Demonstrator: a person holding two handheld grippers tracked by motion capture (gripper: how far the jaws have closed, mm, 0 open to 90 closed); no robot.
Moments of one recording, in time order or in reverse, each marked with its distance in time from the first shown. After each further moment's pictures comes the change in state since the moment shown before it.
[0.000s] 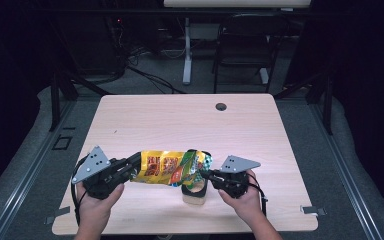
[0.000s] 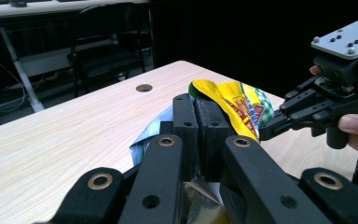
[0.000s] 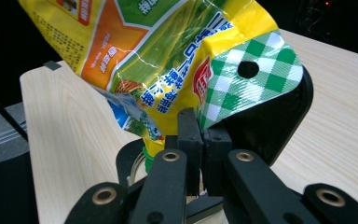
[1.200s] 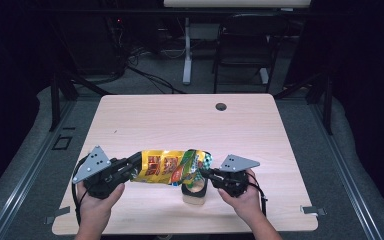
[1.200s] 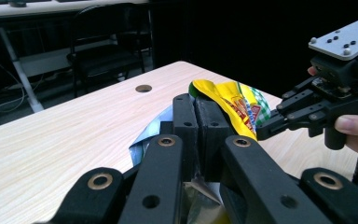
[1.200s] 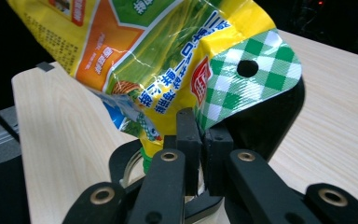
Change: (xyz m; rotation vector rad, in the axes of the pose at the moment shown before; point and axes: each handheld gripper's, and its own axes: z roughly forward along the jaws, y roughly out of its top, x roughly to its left) left arm 0.000 0.000 0.001 -0.002 -0.002 -0.001; right arm -0.001 0.000 0.002 0.000 -0.014 0.008
